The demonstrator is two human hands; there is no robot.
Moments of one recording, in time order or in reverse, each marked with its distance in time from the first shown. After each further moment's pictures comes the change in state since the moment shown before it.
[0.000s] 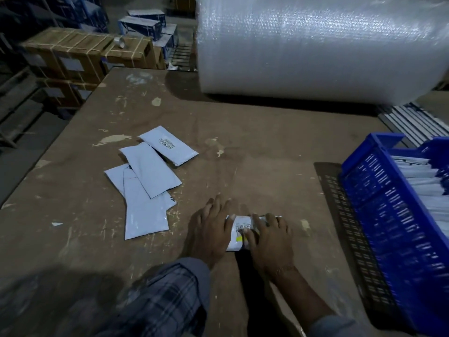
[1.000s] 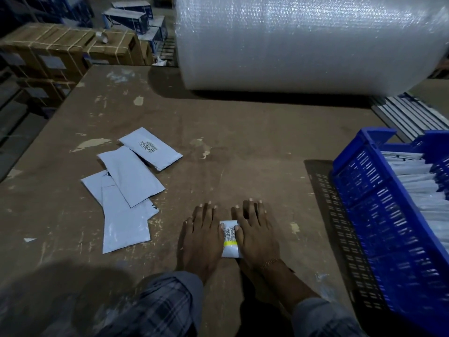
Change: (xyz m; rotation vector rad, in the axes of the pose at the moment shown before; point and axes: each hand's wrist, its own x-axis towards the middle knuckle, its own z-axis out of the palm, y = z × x) left_hand 0.012 0.015 0.035 0.269 -0.107 -0.036; right_hand 0.039 0.027 0.044 0.068 -0.056 -0.200
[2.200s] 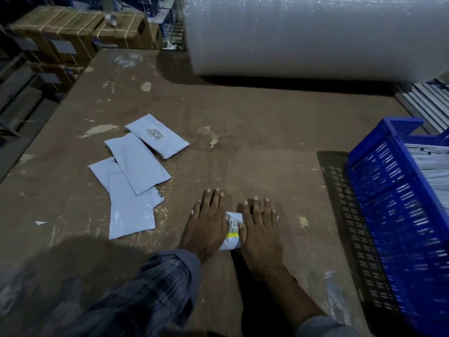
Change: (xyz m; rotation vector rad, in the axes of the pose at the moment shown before) left_hand 0.015 -0.017 0.010 0.047 0.006 0.152; right_hand -0.022 -0.020 -0.008 0.039 0.037 0.039
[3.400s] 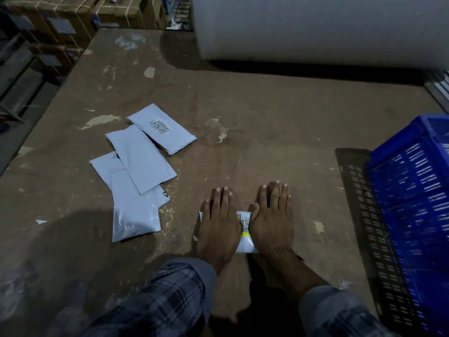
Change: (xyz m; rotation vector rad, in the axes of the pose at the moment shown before) left_hand 0.010 0.016 0.010 -0.031 0.078 -0.129; right_hand 0.062 0.000 0.013 -0.182 0.019 0.153
